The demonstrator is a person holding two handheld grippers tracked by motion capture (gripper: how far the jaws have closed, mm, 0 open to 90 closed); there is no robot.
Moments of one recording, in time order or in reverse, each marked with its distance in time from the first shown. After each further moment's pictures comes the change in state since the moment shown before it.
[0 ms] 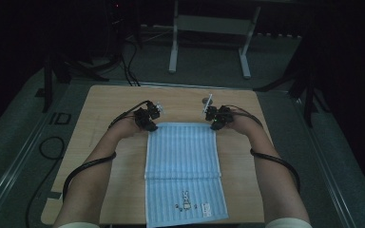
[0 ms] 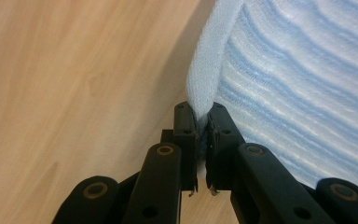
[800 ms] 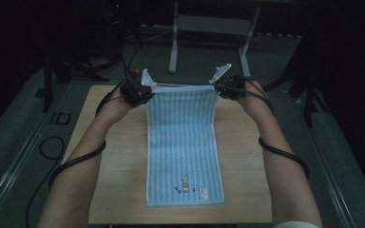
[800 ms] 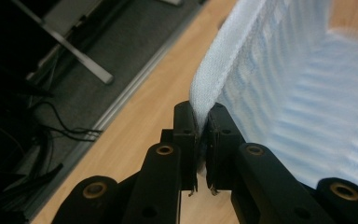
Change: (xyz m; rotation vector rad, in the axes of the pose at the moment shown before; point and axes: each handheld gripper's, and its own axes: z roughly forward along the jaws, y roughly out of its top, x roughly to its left) left arm 0.011 0.013 -0.116 -0.343 0.251 -0.014; right arm -0.020 0.006 -0.123 -0.294 -0.402 0.108
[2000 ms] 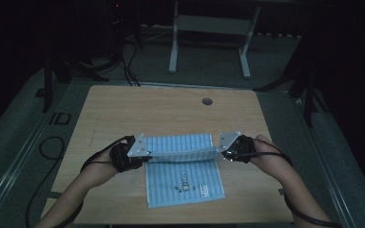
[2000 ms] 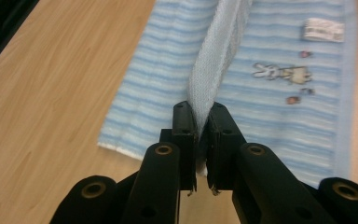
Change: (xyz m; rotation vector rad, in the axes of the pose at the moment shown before) left arm -0.137 -0.098 -0.055 0.007 -0.282 0.122; right arm 0.141 -0.087 -0.059 -0.022 0.284 -0.216
